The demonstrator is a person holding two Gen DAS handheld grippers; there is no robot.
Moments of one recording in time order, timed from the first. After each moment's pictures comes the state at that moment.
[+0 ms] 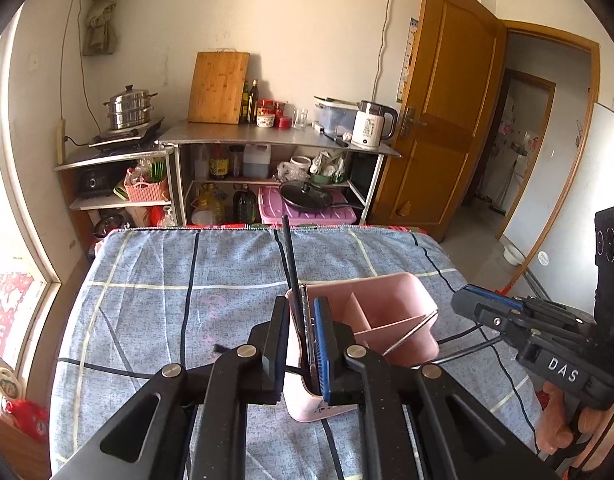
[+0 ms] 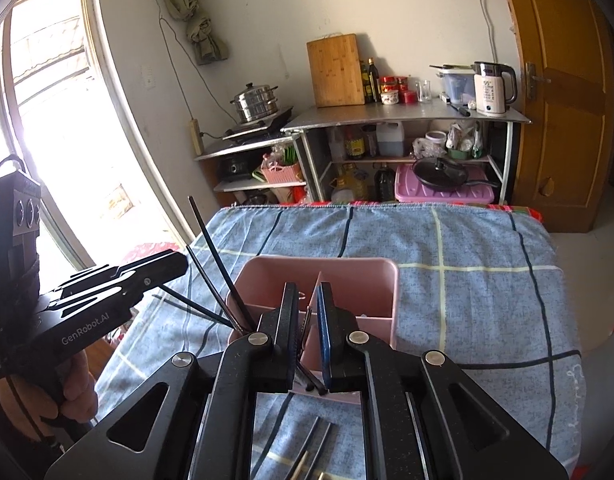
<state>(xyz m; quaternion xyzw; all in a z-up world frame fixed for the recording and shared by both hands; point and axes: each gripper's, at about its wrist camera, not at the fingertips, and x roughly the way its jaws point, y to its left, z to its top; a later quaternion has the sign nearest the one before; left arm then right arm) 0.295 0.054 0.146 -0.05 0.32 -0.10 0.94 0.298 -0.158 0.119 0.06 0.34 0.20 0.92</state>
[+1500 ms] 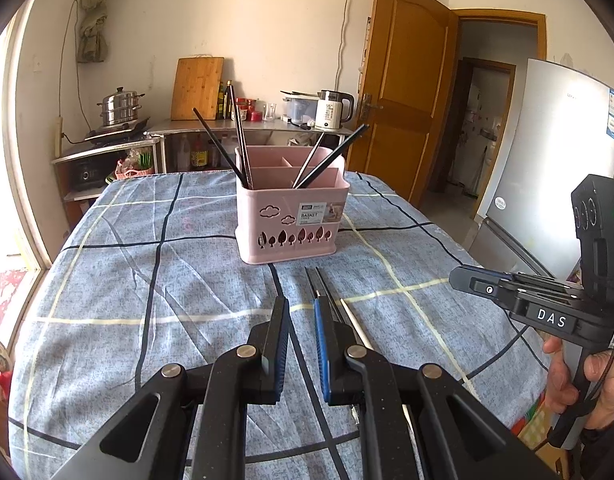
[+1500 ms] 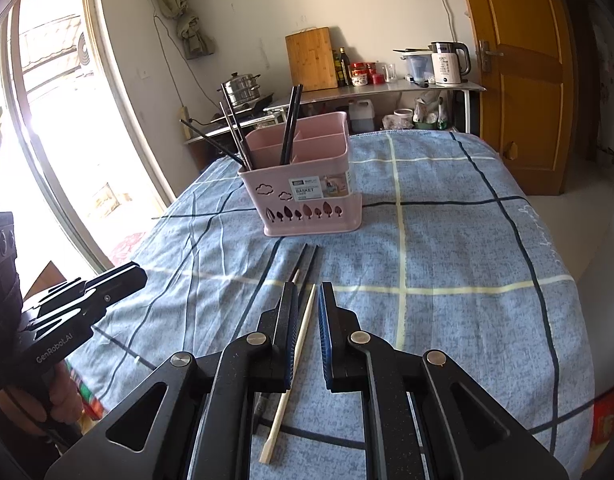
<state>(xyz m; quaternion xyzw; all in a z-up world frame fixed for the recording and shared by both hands) 0.078 0.022 0.061 -0.03 0.31 -0.14 0.94 0.108 -0.194 0.042 0.07 0.35 0.16 0.92</state>
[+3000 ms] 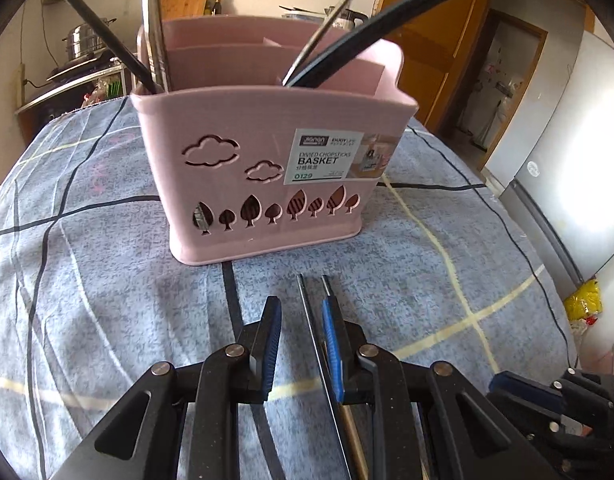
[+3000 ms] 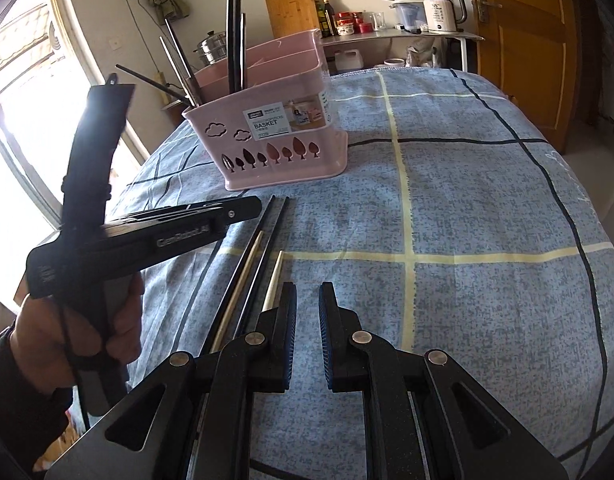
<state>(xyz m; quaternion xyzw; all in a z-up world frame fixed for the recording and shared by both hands) 0.254 -0.033 -0.031 -0.03 0.44 -0.15 0.88 0.161 -0.193 -0.024 0.08 0.43 0.14 0.89</state>
